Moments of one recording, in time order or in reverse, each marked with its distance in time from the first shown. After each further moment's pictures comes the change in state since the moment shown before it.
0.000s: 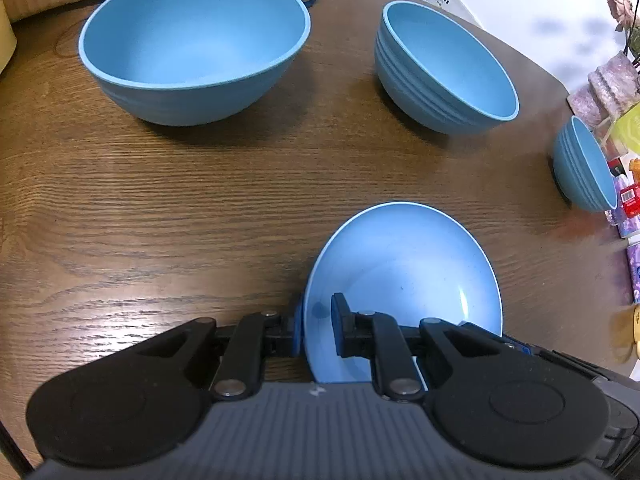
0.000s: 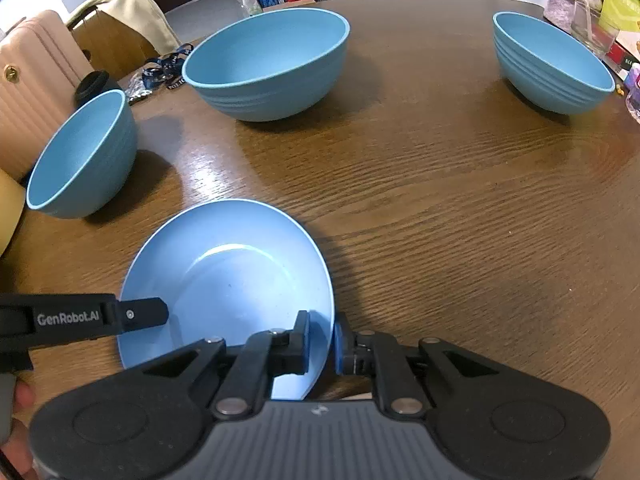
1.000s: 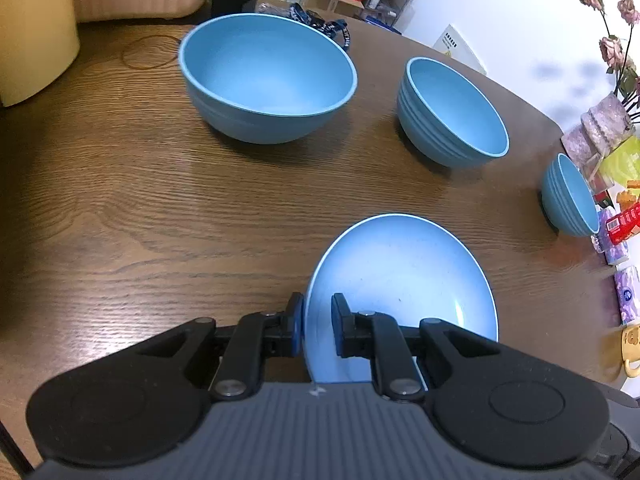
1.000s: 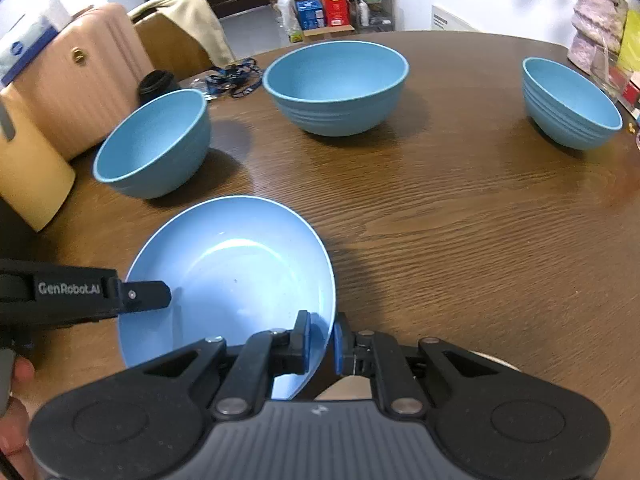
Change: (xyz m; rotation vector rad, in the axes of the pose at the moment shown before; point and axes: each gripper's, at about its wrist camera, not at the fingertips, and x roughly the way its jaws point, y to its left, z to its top) left arm -0.064 0.031 -0.036 -0.066 -0.115 -0.003; right arm -0.051 0.030 -0.037 -0.109 -0.083 0.052
